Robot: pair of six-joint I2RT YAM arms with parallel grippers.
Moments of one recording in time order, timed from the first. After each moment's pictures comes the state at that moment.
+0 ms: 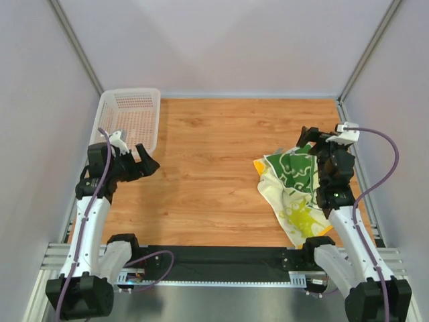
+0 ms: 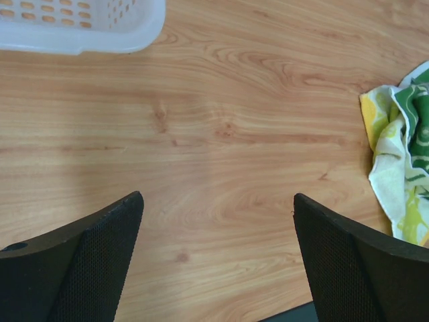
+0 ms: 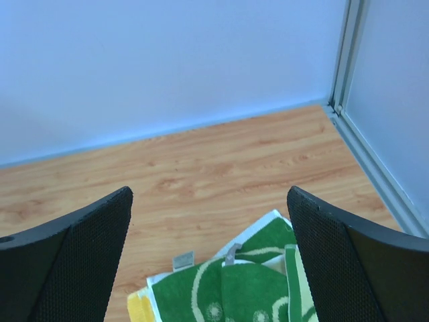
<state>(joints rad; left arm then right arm) 0.09 0.87 0.80 -0.59 0.42 -0.30 0.08 0.83 0.56 0.33 0.20 0.17</state>
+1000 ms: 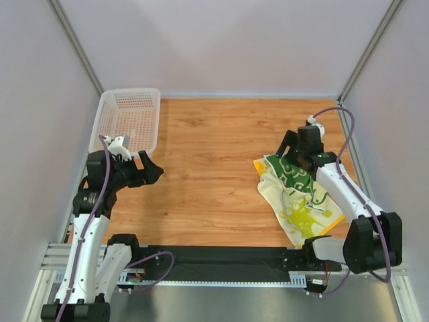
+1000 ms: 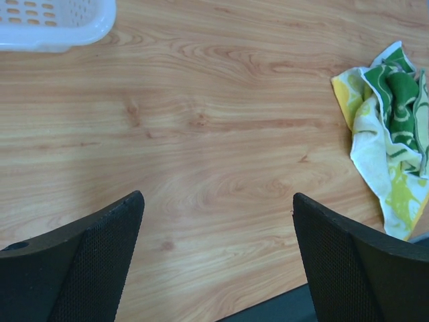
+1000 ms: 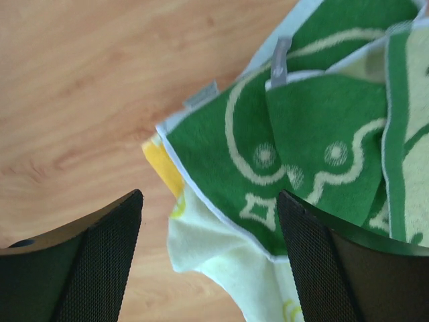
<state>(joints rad) 0.01 0.71 0.80 -0.66 0.41 -0.31 0.16 1.24 0.90 -0.38 0.12 0.57</state>
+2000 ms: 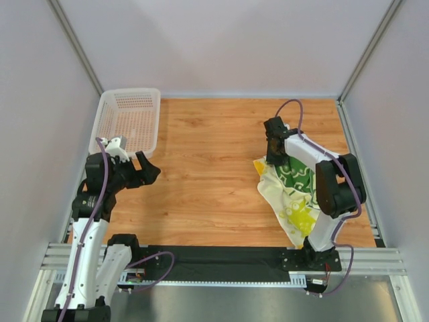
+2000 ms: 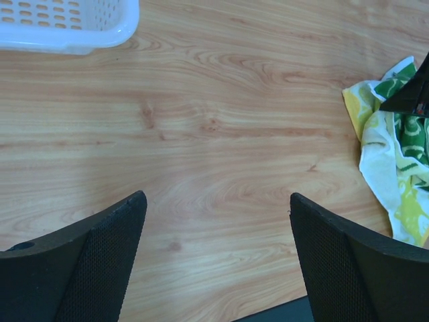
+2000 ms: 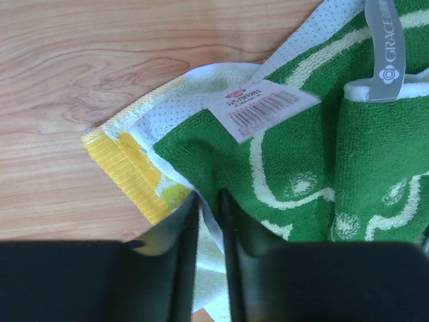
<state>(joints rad) 0.01 0.67 0.80 -0.68 0.34 -0.33 0.32 1.79 1.23 -0.65 0.20 0.42</state>
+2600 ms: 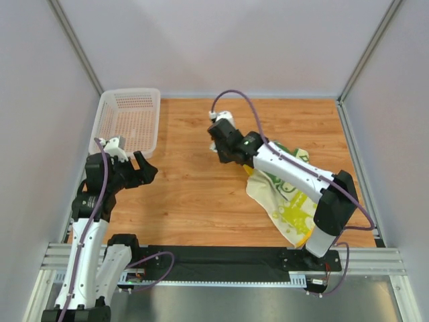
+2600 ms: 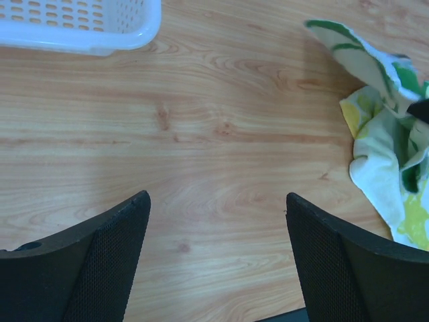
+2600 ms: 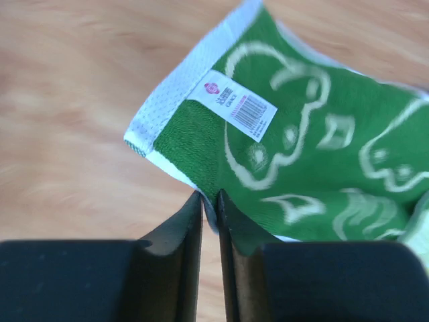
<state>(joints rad) 0.01 0.67 0.80 -0.68 0.29 -0.33 0.79 1.72 1.53 -0.73 0.39 0.37</state>
